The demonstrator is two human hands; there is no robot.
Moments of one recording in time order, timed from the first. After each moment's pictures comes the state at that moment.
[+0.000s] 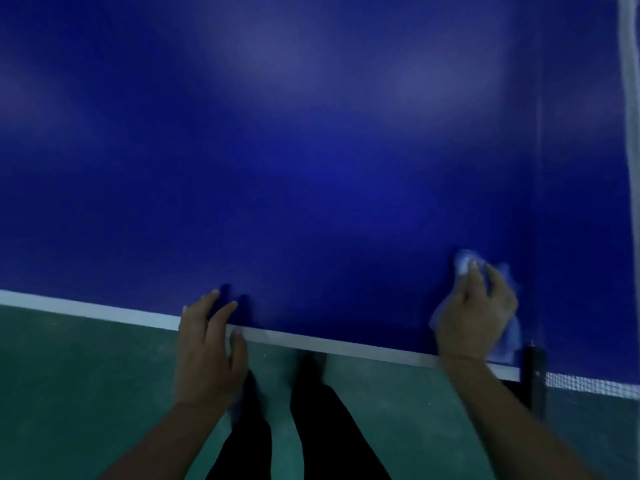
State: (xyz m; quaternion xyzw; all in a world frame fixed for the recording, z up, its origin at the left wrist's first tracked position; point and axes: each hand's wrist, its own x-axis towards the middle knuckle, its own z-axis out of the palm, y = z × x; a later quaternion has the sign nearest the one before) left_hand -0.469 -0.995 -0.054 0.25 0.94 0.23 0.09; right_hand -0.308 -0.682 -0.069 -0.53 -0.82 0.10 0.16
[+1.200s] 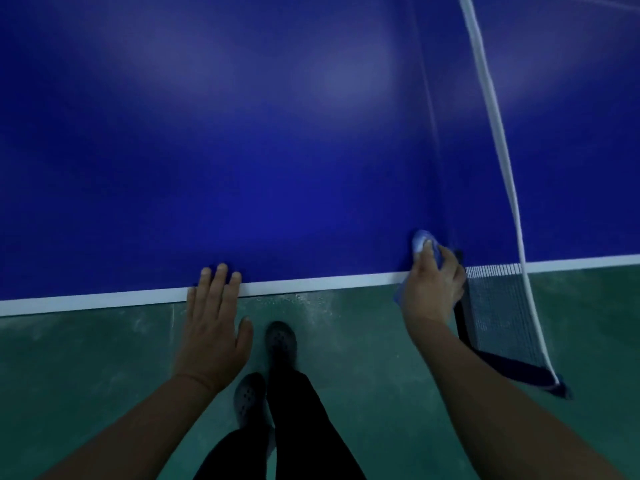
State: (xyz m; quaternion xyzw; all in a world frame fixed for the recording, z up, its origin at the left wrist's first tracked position) left_hand -0.424 -0.996 -0.077 0.44 0.86 0.18 0.15; right_hand -0.222 -0.730 -0.066 -0.66 -0.74 0.12 0.10
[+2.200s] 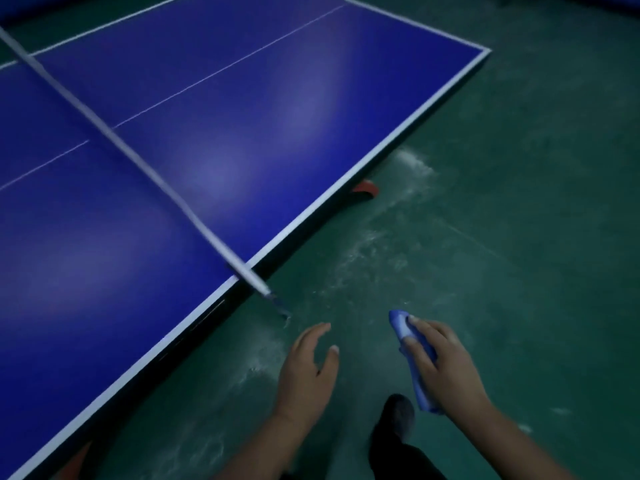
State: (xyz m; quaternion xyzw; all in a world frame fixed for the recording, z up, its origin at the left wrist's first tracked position) left_hand -0.043 -0.883 0.066 0.55 0.66 0.30 0.42; right_hand 0.188 -0.886 0.079 -0.72 -0.57 0.32 0.25
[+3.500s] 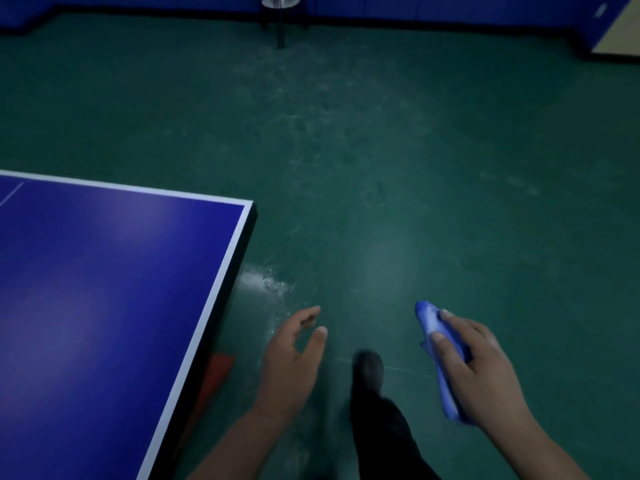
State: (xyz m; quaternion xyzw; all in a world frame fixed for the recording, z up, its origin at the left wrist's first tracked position) left_hand 0.606 -0.131 0.124 0.64 0.47 0.23 0.56; right_hand 0.811 -0.294 0.133 -0.86 -0.29 0.20 0.36
